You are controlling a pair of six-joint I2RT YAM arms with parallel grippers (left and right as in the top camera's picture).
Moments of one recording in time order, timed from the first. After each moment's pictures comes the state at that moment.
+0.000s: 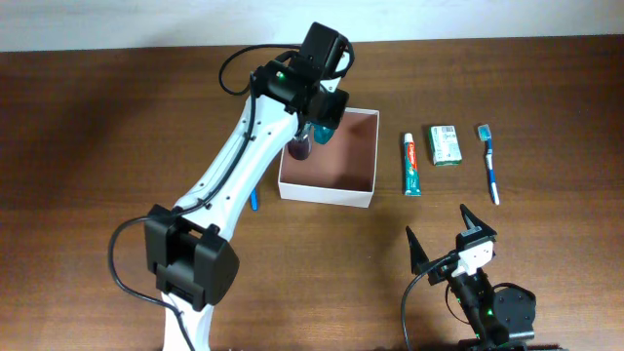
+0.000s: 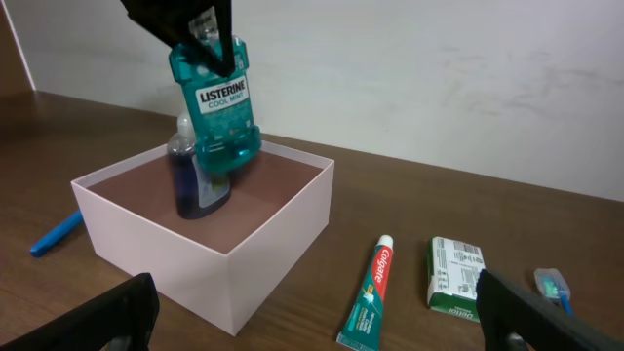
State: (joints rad) left arm -0.53 2.12 2.12 -1.02 -0.04 -0.08; right arm 0.05 0.01 0.01 -0.05 -0.28 -0.07
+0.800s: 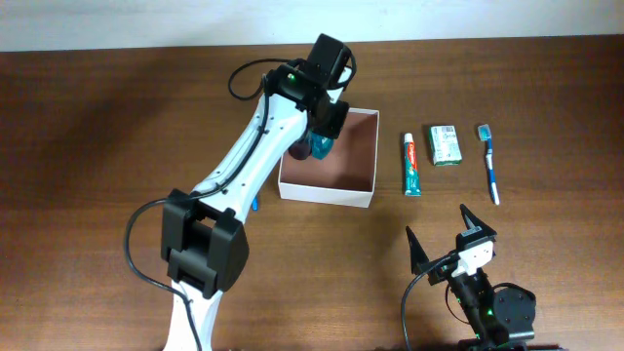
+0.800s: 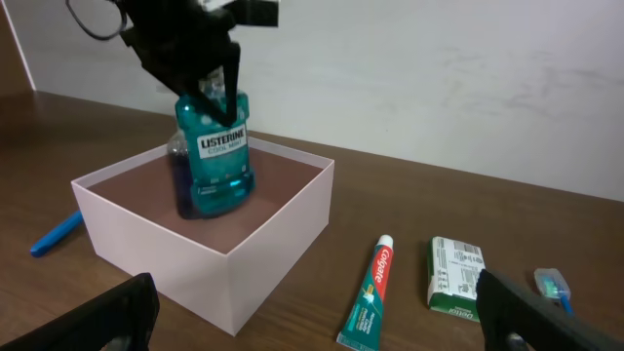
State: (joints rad) left arm -0.53 2.20 2.11 -1.04 -0.03 -0.08; right arm 0.05 0.01 0.01 -0.05 -0.28 -0.07
